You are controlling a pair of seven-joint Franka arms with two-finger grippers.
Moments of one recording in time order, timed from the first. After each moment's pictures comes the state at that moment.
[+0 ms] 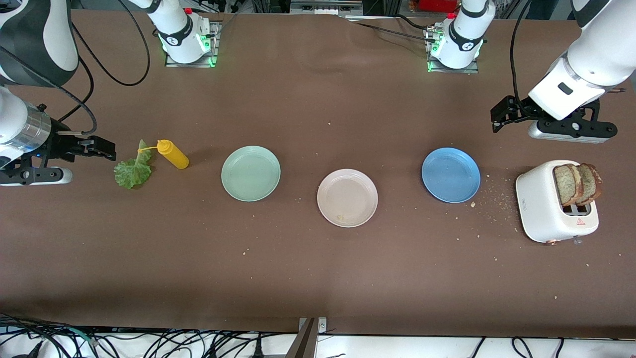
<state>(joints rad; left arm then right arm) 0.00 0.00 -0.17 -1.67 0.02 1.66 -0.09 0.28 0.23 -0.27 -1.50 0.02 1.63 -0.04</state>
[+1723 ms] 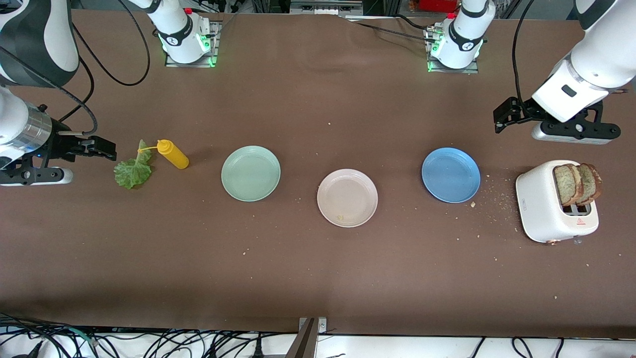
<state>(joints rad) 0.01 0.01 -0.16 -1.67 0.02 1.65 -0.09 0.28 0.23 -0.27 -1.50 0.02 1.63 -0.04</state>
